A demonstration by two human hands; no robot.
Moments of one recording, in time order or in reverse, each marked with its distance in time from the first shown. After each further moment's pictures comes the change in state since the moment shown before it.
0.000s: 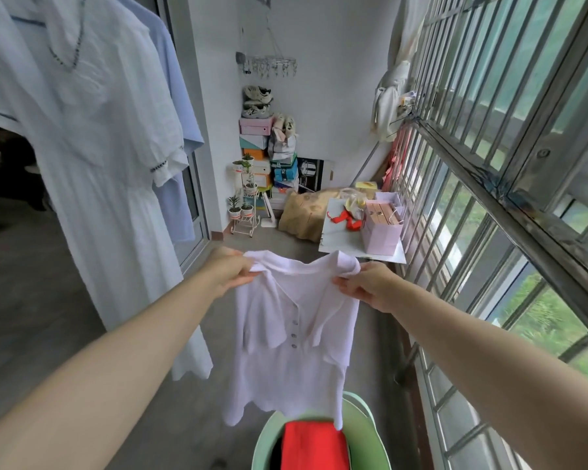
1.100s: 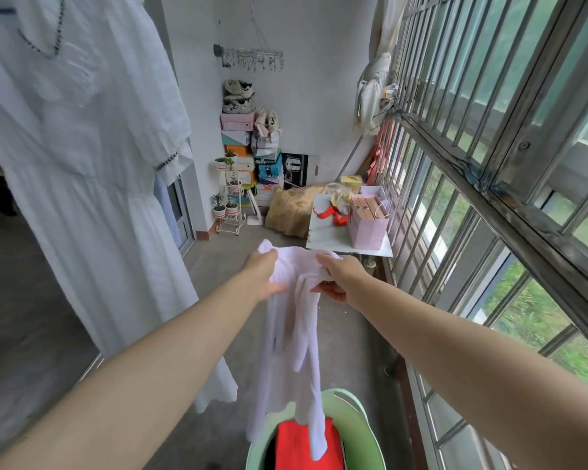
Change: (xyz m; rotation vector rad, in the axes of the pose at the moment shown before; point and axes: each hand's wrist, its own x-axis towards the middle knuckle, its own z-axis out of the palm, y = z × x) left_hand -0.007 0.017 0.080 -0.340 -0.035 -0.179; right_hand 0.004 -0.008 0.030 -0.050 0.113 -0.026
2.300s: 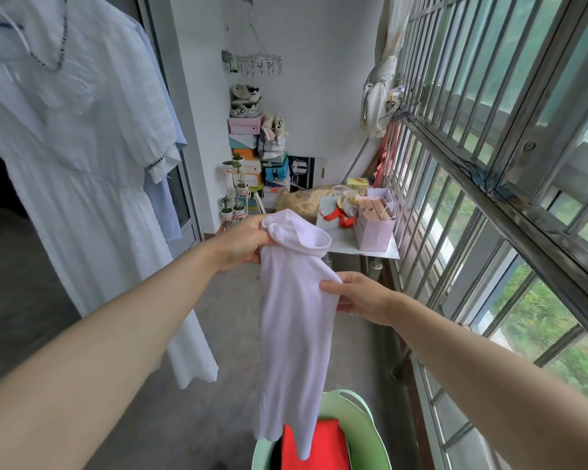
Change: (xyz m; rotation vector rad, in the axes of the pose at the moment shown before) left_hand -0.031 0.056 -0.037 0.594 -0.533 0.381; right_hand 0.011 0.040 -0.038 -0.097 -0.543 -0.179
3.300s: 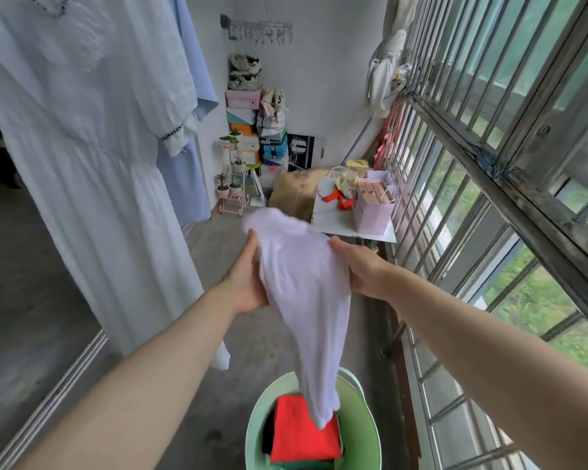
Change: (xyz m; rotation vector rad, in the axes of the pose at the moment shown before) left_hand 0.005 -0.104 0.034 -0.891 -0.056 -0.353; right_hand 0.001 -0.028 0.024 0.186 0.233 0.183
